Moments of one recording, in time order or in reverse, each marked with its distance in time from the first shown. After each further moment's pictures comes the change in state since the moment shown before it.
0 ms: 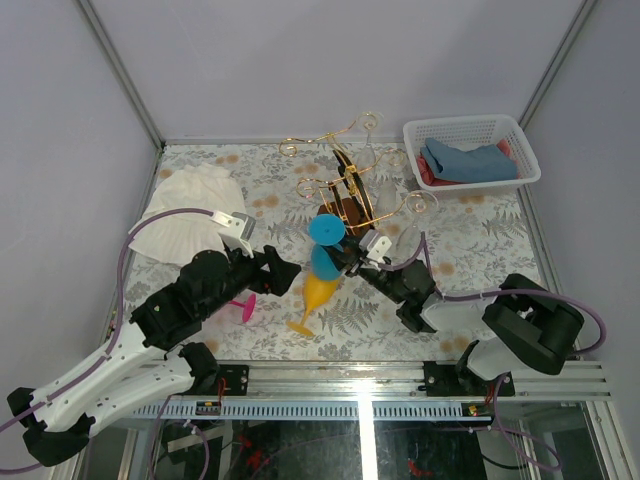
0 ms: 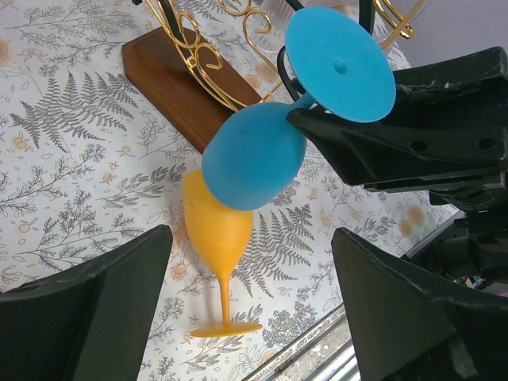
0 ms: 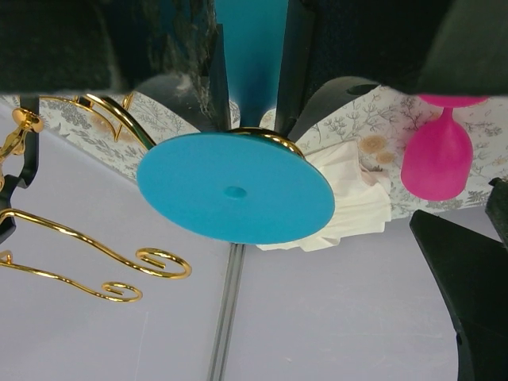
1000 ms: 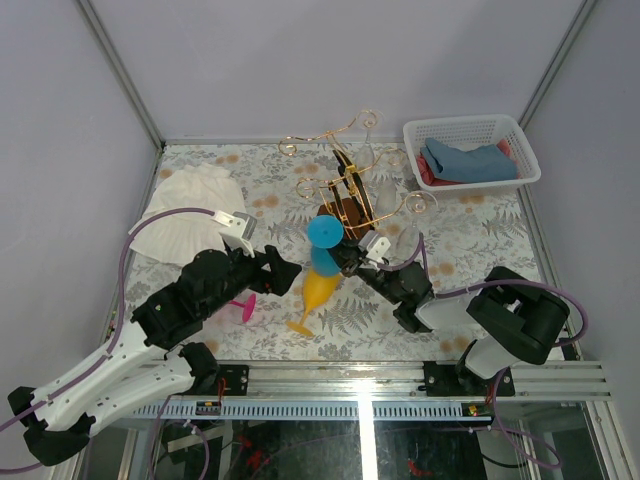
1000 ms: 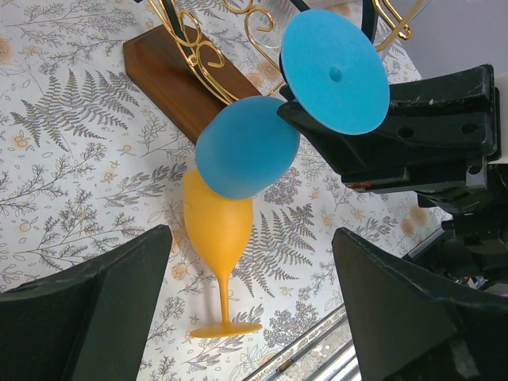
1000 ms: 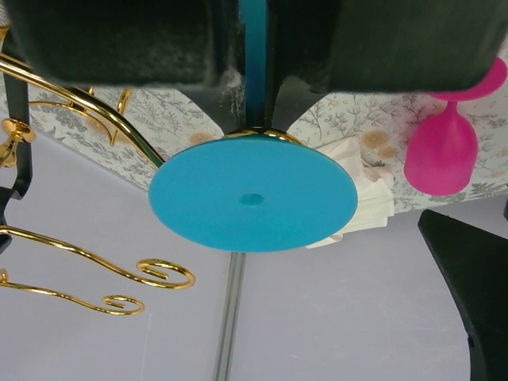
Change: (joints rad) left arm 0.006 0.008 0.000 0.000 0.000 0.000; right arm 0.000 0.102 -0.007 0.131 0.033 0.016
